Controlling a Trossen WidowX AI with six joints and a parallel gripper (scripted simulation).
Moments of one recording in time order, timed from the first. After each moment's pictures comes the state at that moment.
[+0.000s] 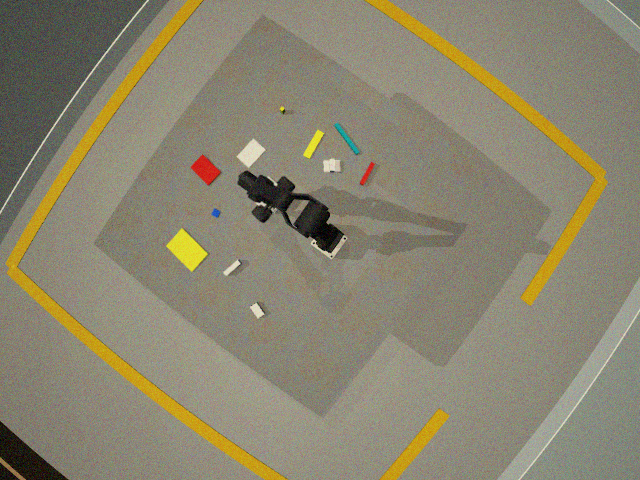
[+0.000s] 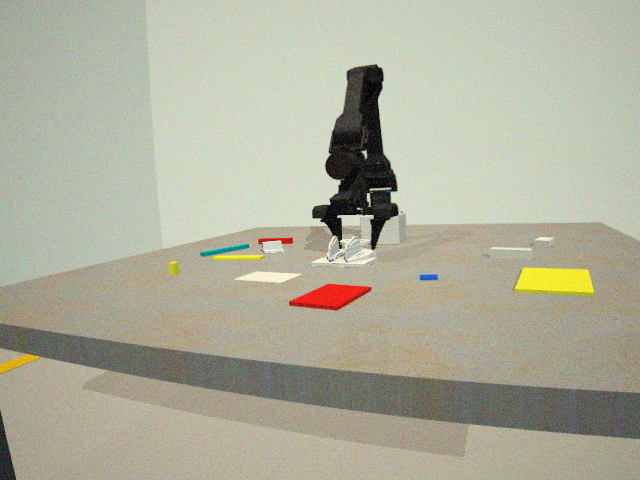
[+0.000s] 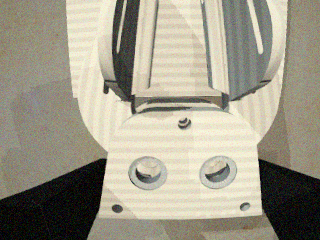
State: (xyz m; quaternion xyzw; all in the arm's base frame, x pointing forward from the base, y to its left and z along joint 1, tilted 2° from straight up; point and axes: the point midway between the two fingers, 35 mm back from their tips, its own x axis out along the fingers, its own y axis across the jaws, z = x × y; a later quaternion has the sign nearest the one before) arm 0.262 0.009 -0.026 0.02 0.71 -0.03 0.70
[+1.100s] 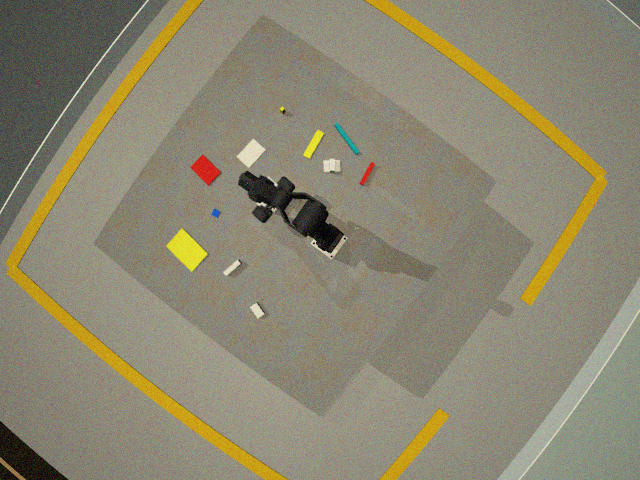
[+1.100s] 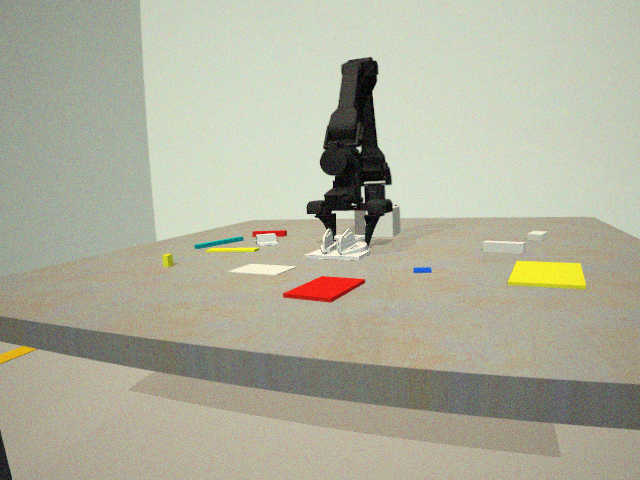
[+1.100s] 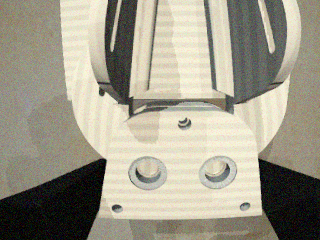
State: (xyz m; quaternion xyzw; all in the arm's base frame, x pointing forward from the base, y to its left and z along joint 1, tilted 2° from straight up) arm 0.262 0.009 -0.033 0.02 0.71 -0.03 0.70
